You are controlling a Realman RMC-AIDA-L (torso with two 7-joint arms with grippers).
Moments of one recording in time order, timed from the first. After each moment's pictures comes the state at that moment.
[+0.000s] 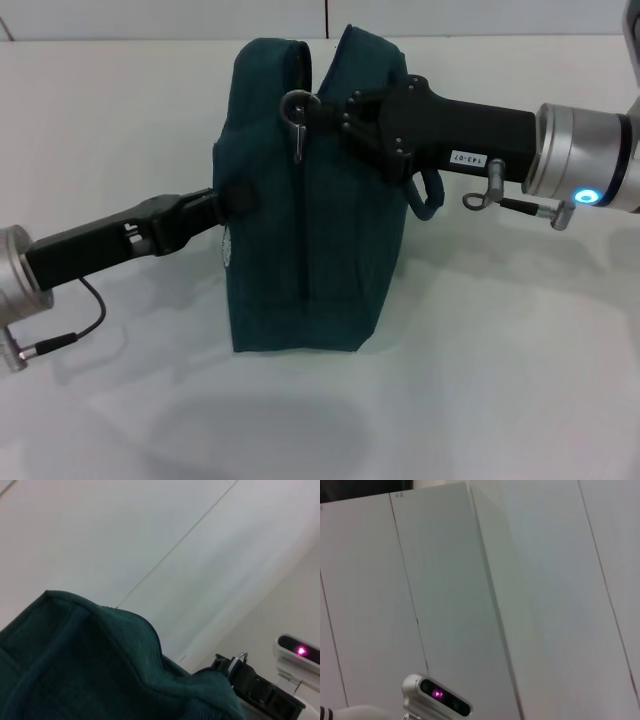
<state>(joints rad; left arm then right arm) -0.39 -2.08 0.70 0.54 1.69 1.76 -1.71 0.68 2.02 -1.59 -0.54 -0.92 -1.33 1.22</state>
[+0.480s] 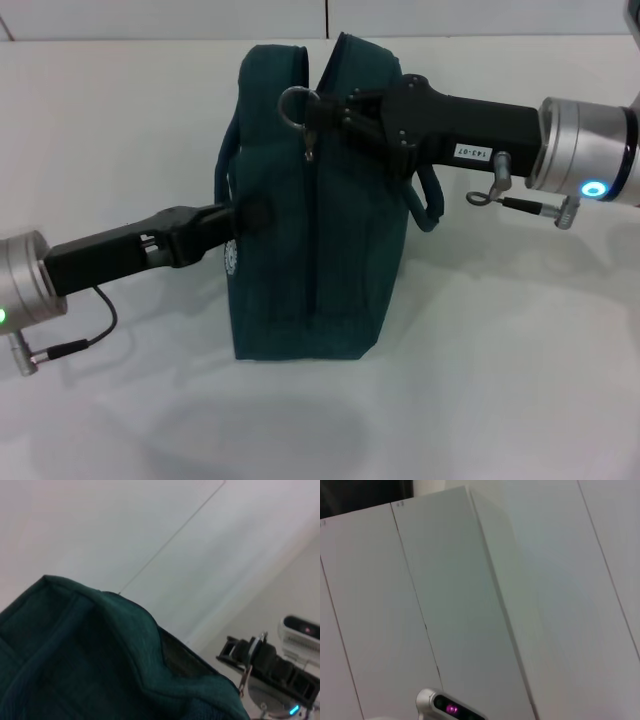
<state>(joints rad) -0.40 -2.08 0.71 0.54 1.73 1.74 -1.71 0.69 2.01 -1.59 -0.54 -0.92 -1.36 1.30</state>
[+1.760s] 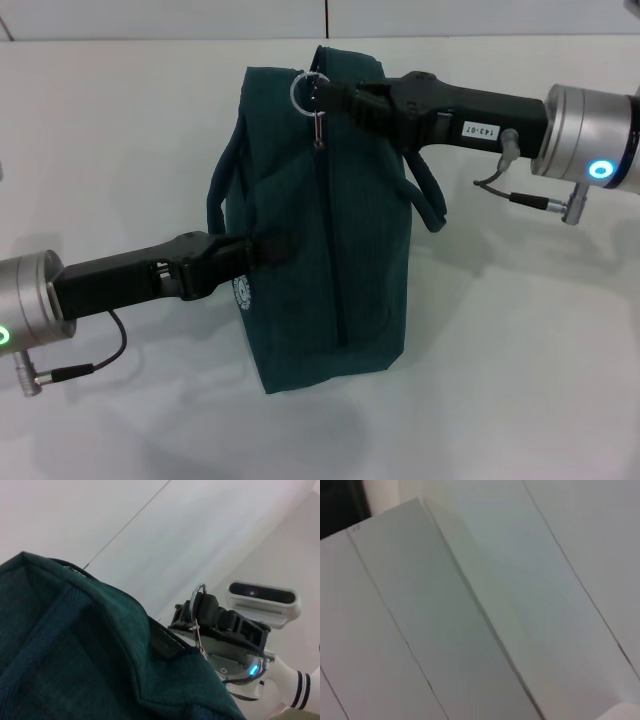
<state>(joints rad) -0.40 -2.08 0.76 0.53 1.74 1.81 -1.71 0.70 2.00 -1.56 -0.52 -0.93 -1.34 1.51</state>
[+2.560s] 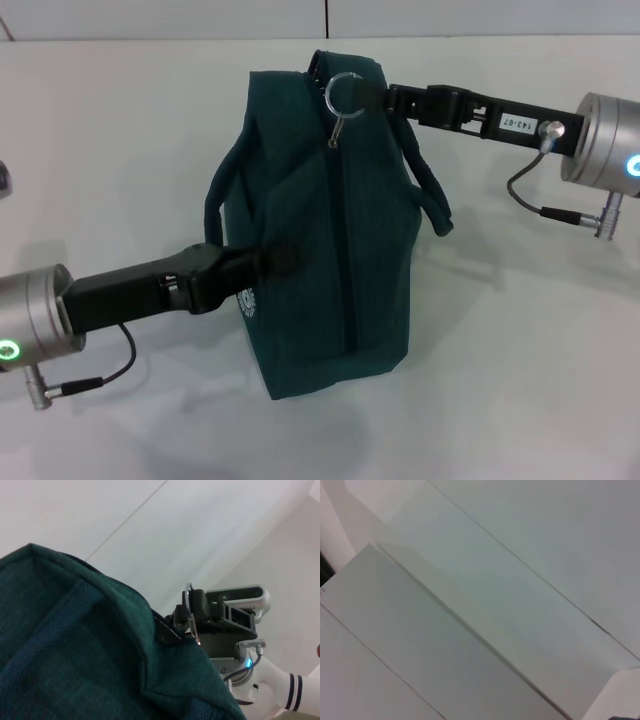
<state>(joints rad) -0.40 -2.08 0.76 0.47 1.74 1.81 -1.66 0.70 1.99 -1.51 -0.43 -0.92 -1.40 1.79</state>
